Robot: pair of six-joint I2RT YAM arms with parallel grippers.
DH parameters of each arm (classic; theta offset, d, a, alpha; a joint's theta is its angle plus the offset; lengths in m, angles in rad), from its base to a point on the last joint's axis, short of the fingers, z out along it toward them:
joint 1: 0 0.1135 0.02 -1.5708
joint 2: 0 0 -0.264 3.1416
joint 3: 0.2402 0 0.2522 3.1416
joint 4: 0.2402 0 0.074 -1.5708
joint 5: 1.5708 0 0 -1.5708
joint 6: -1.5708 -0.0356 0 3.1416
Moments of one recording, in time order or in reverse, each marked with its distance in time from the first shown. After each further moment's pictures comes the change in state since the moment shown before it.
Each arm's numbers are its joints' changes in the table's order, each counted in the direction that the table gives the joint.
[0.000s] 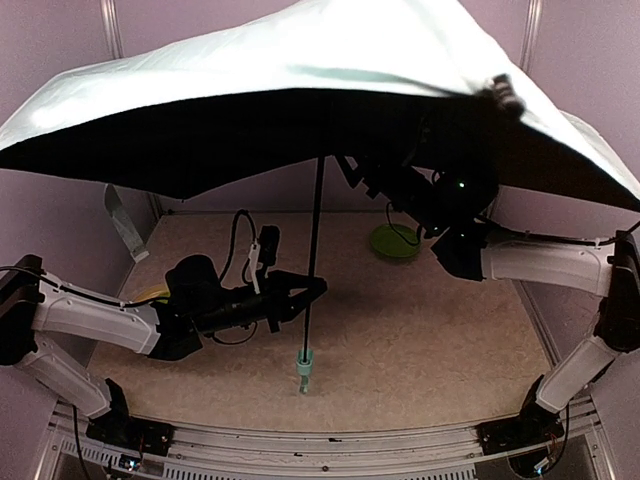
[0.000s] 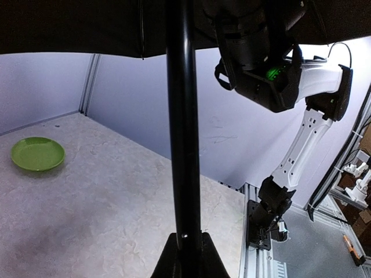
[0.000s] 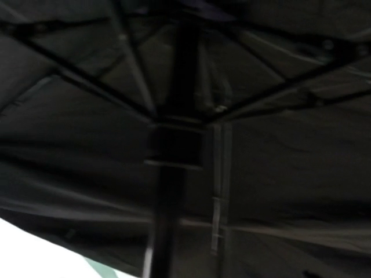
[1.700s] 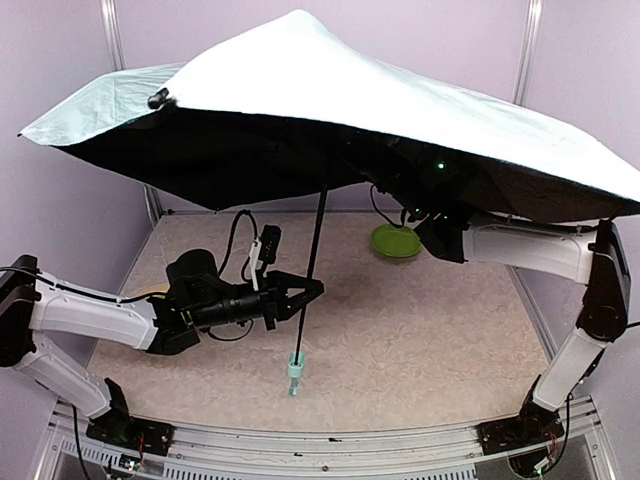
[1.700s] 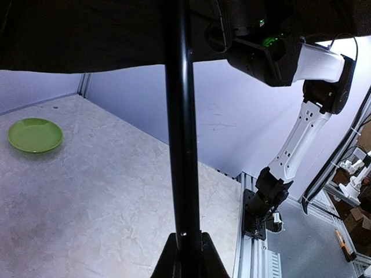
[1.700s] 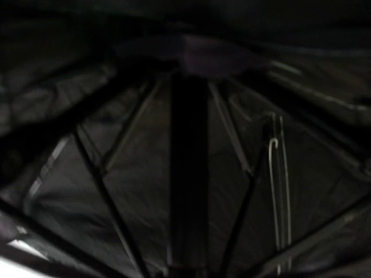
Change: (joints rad) left arm 0.032 -0.007 0.013 0.069 0.054 0.044; right arm -0.006 0.133 0.166 0.006 0.050 -0.247
